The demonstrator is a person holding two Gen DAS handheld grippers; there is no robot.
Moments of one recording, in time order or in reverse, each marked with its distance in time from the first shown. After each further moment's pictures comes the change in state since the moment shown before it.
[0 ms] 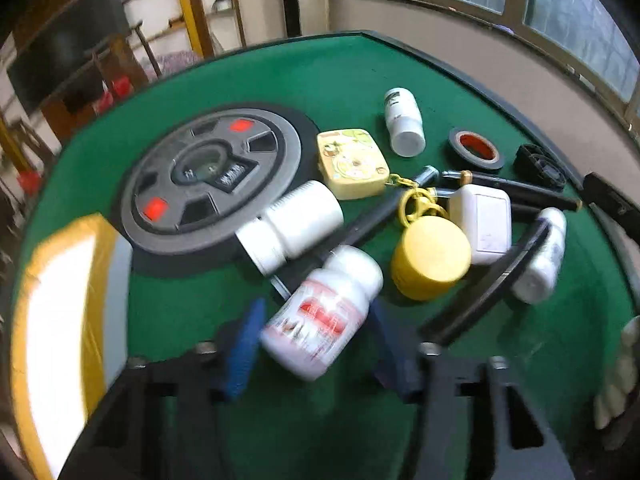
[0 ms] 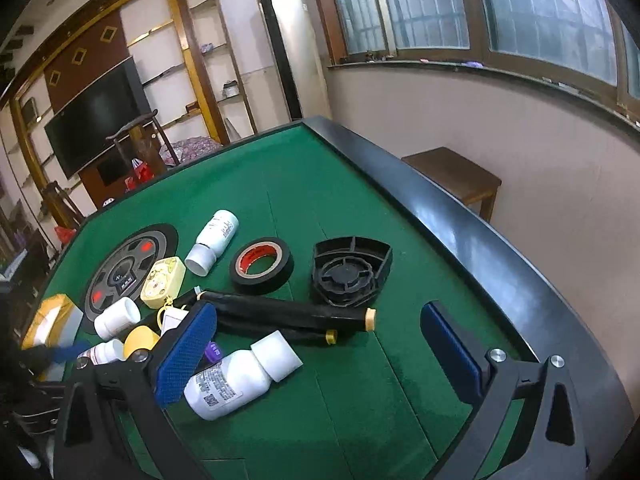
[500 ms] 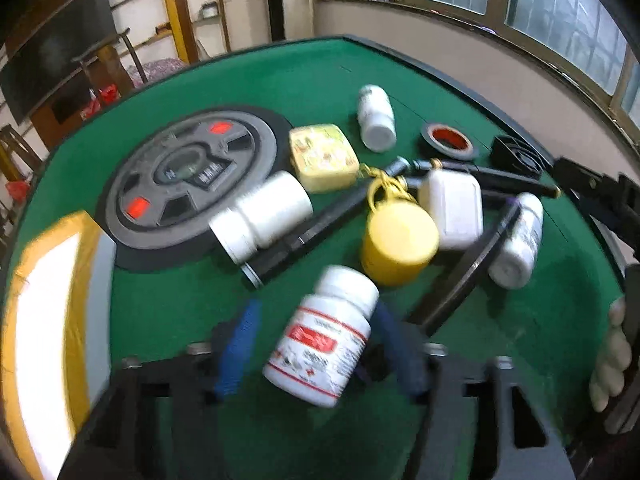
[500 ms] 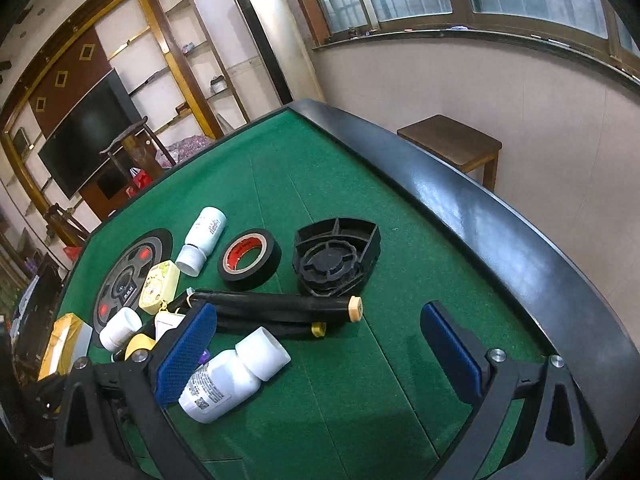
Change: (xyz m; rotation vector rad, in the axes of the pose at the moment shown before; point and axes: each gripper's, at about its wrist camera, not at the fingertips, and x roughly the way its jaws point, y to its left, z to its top) left arm 0.001 -0.006 -0.009 0.039 -0.004 -0.029; right arm 0.013 -0.020 0.003 0.097 0.064 0.033
